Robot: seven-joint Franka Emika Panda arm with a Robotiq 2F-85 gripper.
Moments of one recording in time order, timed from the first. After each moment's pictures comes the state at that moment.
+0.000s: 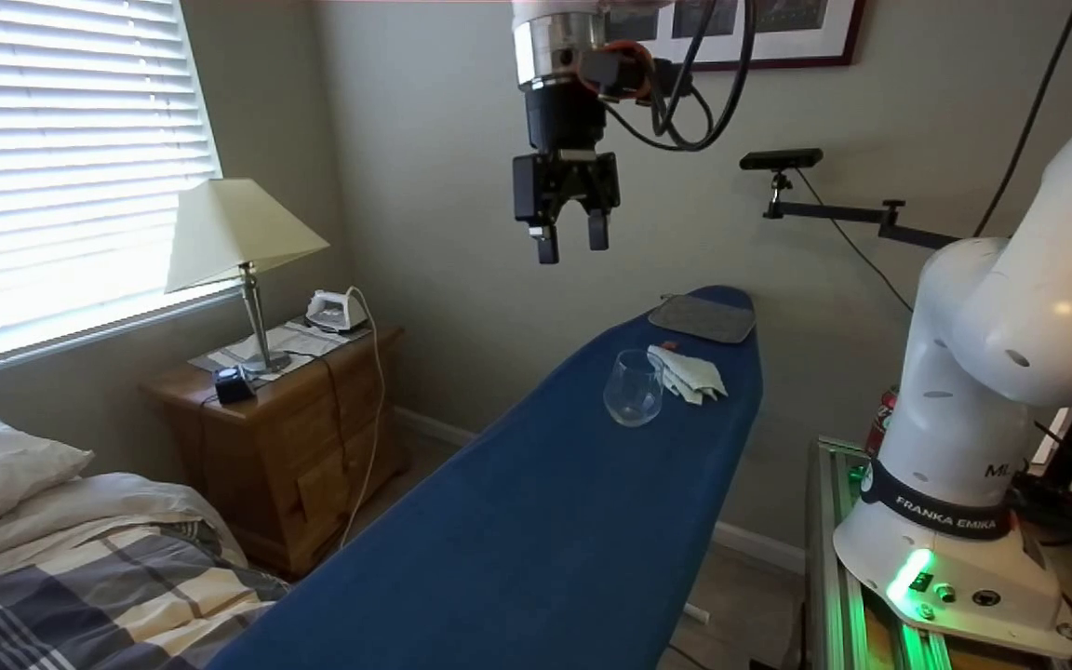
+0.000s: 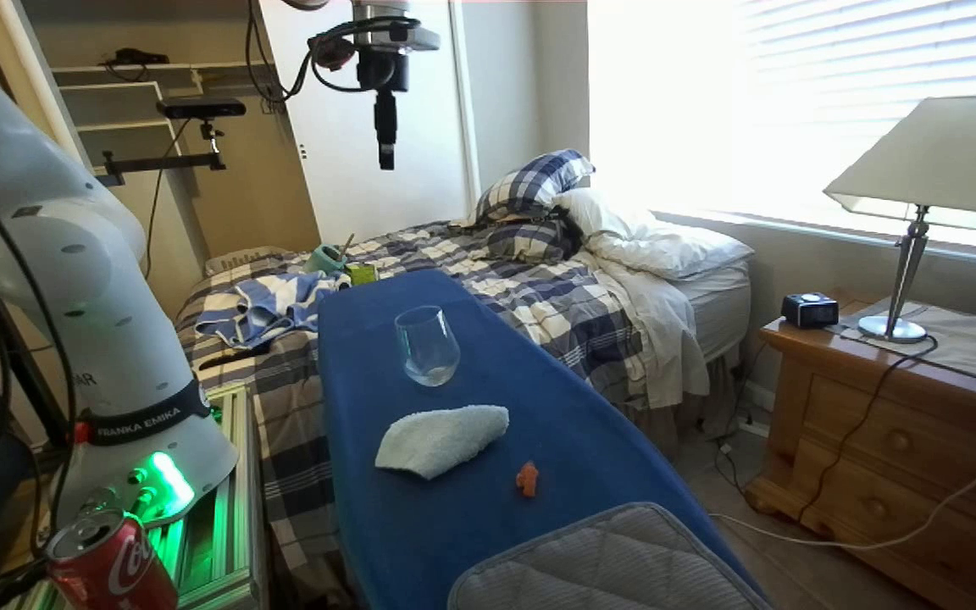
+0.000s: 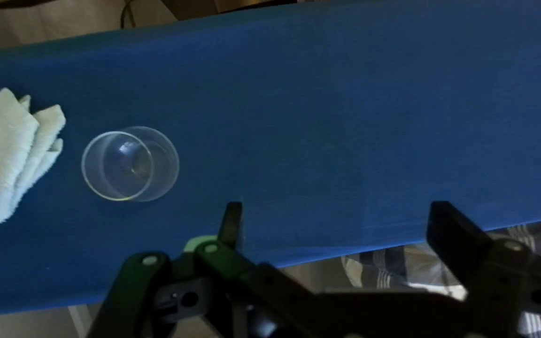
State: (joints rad) arm 0.03 -0.37 0.13 -2.19 0.13 1.69 0.40
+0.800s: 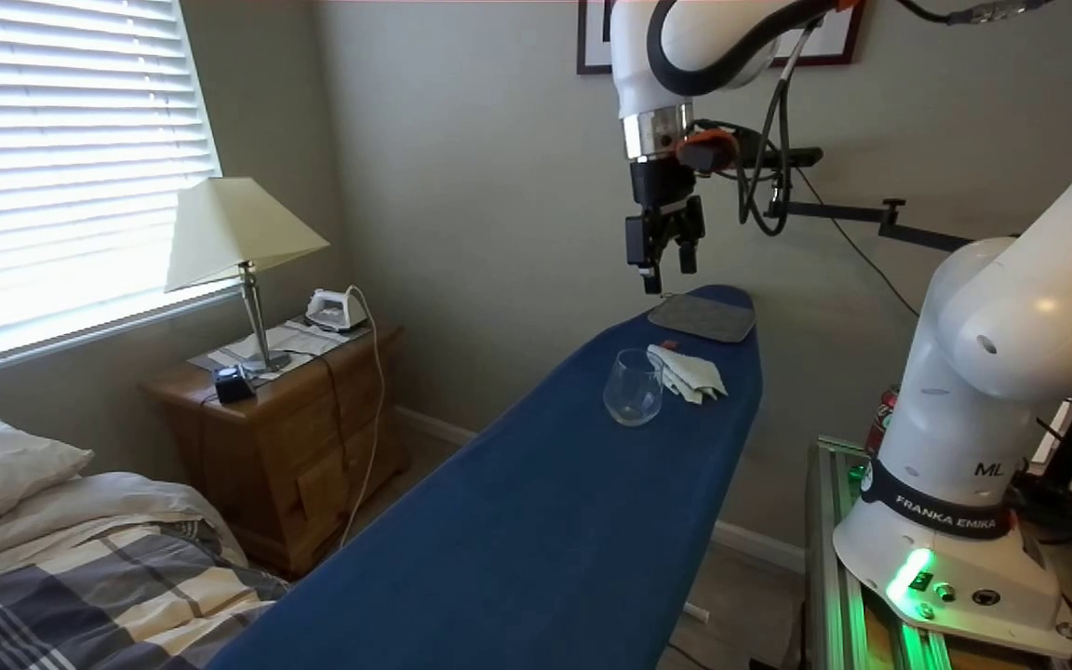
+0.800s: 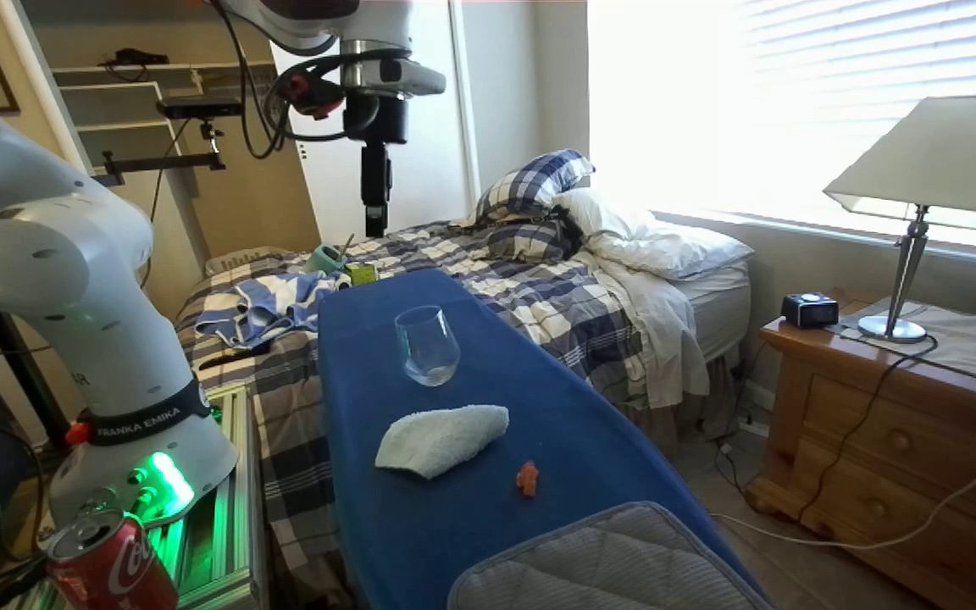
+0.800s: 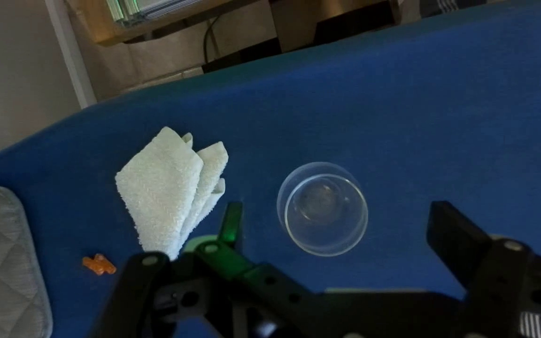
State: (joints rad) arm -0.12 -0.54 -0.04 -2.50 -0.09 1.77 0.21
